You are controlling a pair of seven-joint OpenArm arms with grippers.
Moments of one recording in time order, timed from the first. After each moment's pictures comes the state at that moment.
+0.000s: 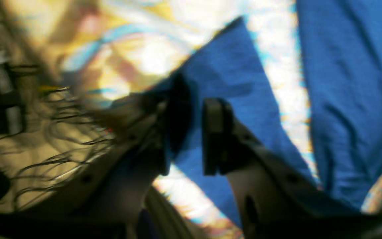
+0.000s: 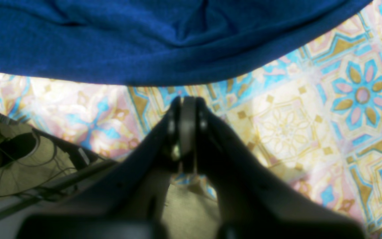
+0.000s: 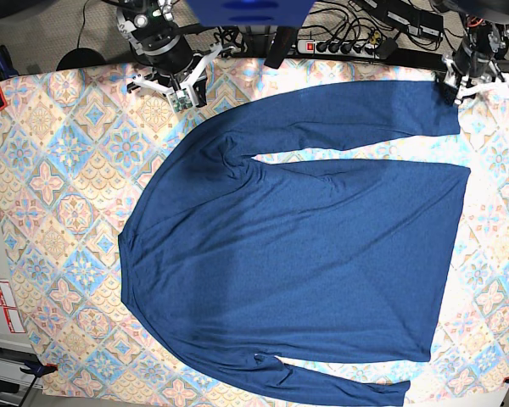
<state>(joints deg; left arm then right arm) 33.2 -17.0 -32.2 79.8 -69.6 0.7 30.3 -39.3 11.0 -15.5 110.4 -0.7 2.0 -26.3</state>
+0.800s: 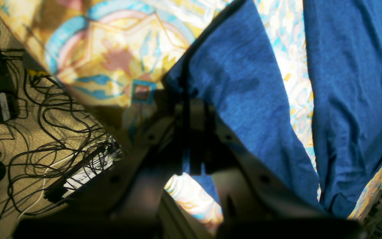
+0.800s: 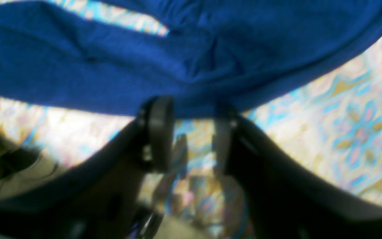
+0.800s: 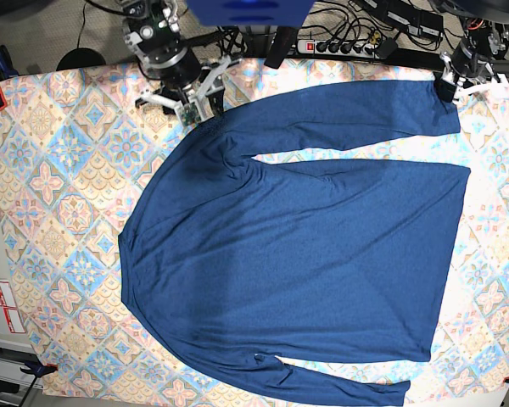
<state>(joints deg) 32.7 -17.1 -32.3 77.1 -70.1 0.6 33.3 -33.4 10.7 -17.7 110.3 -0.3 2.0 -26.5</state>
